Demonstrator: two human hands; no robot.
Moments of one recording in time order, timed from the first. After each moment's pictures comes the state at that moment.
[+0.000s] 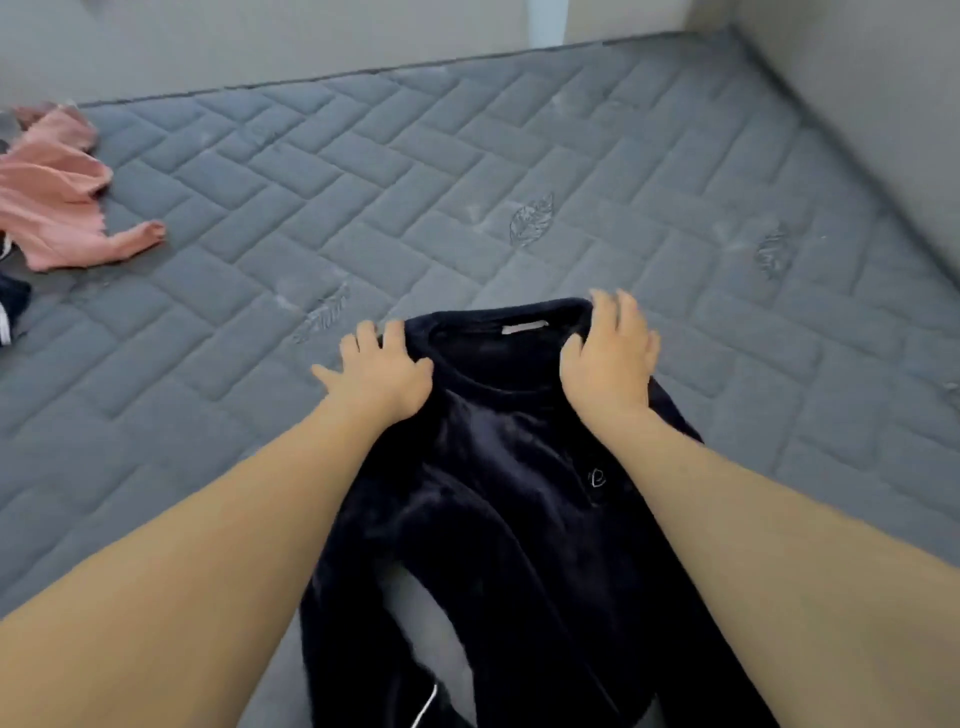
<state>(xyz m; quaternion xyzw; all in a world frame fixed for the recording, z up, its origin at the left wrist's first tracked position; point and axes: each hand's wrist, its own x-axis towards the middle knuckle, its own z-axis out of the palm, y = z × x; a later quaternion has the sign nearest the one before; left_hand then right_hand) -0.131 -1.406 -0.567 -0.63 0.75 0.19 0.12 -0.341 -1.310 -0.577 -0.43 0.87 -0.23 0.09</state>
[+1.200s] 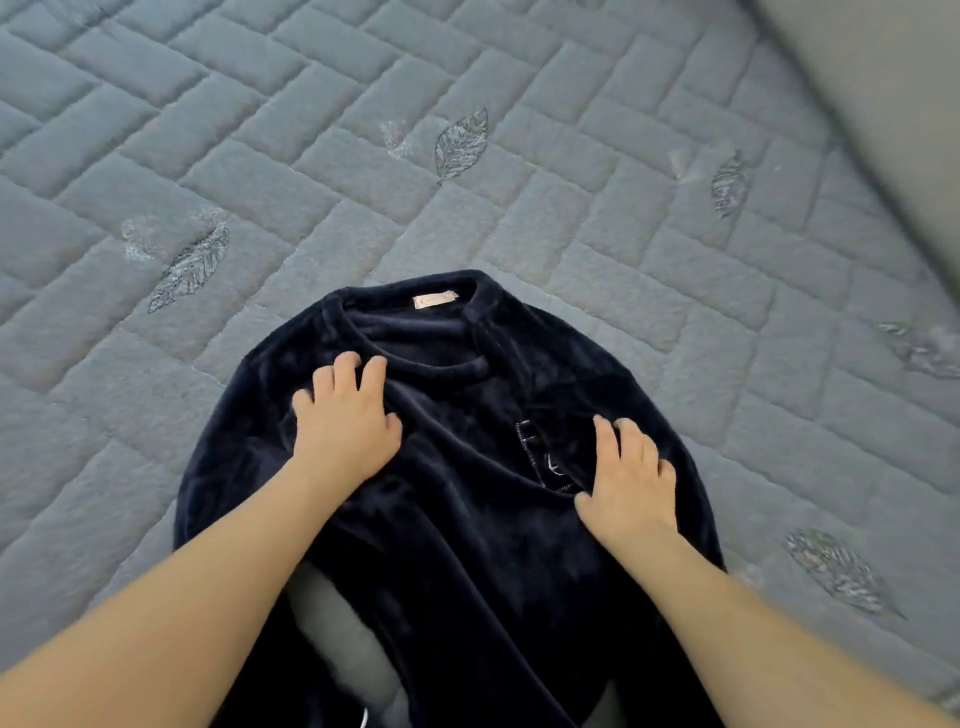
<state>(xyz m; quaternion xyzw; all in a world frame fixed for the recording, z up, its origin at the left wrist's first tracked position) -0.153 -1.362 -0.687 -0.51 0.84 0.12 0.10 -0.373 -1.161 -0.683 -0.41 0.88 0.12 0.19</state>
